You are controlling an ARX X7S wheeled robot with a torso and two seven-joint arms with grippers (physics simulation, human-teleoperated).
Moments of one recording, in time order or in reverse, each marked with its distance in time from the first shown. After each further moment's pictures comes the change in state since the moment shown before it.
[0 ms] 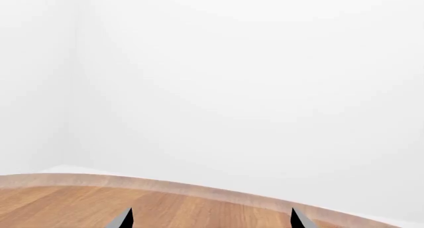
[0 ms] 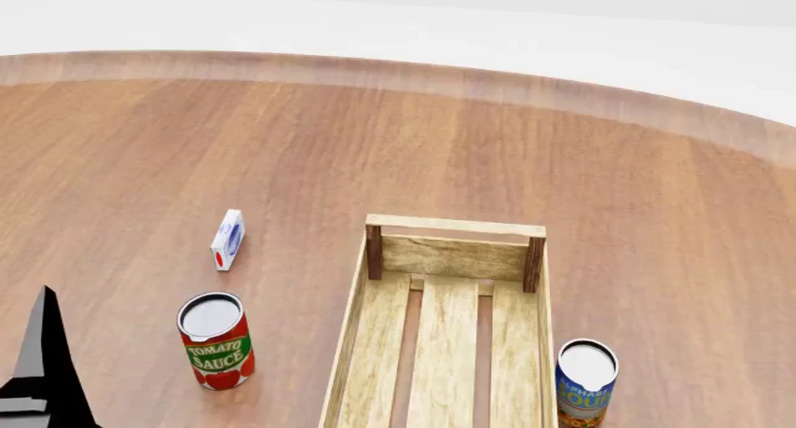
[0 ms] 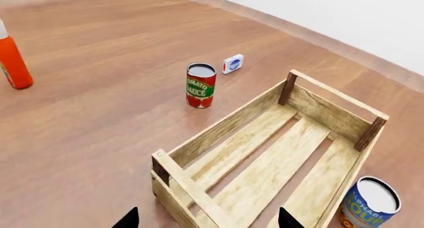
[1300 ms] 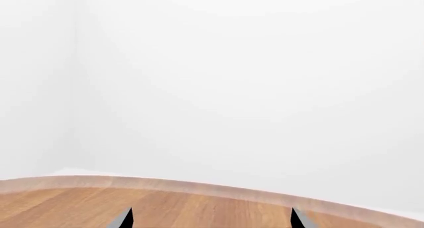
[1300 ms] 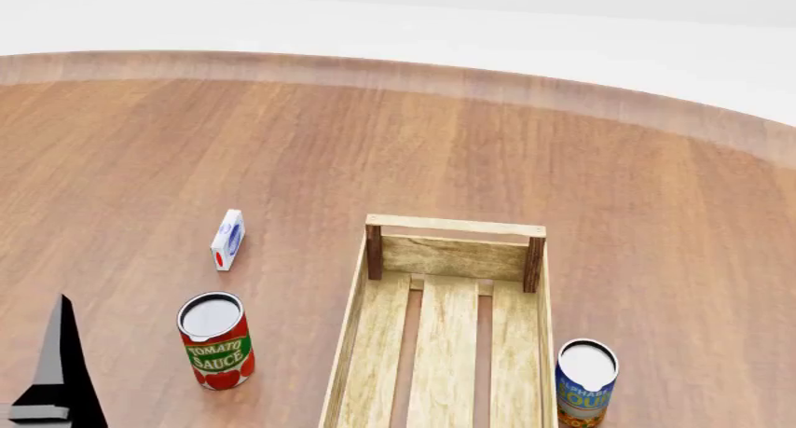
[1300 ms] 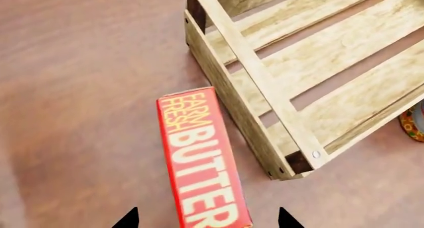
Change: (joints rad) left arm 0.002 -0.019 0.053 -0.043 0.051 0.044 -0.018; right arm 0.208 0.260 -0.314 0.171 -0.125 0.189 -0.279
